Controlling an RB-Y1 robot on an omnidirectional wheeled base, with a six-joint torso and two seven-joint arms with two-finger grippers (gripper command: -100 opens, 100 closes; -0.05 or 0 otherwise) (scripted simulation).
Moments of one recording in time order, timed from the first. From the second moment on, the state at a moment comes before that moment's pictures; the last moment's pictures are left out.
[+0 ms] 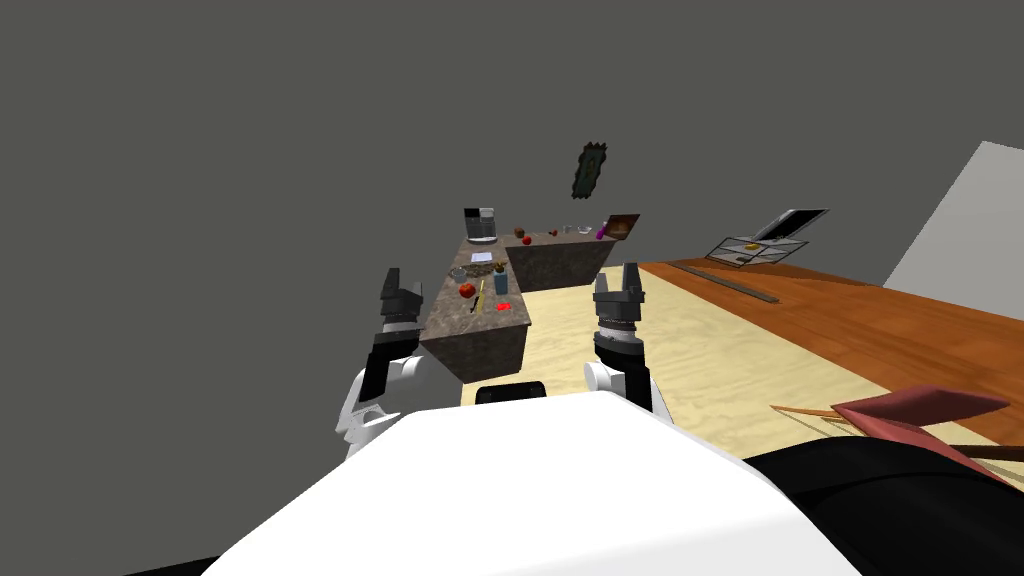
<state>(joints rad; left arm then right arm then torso) 0.29 0.14 0.11 -2.16 0.08 -0.24 0.04 0.54 0.04 -0.01 -2.37 0.09 -0.49 -0.02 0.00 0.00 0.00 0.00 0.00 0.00</state>
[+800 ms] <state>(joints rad) 0.09 0.16 0.18 -2.05 0.07 -0.10 0.19 0.54 0.04 -0.01 -2.37 0.09 -0.49 -0.02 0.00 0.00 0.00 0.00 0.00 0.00</state>
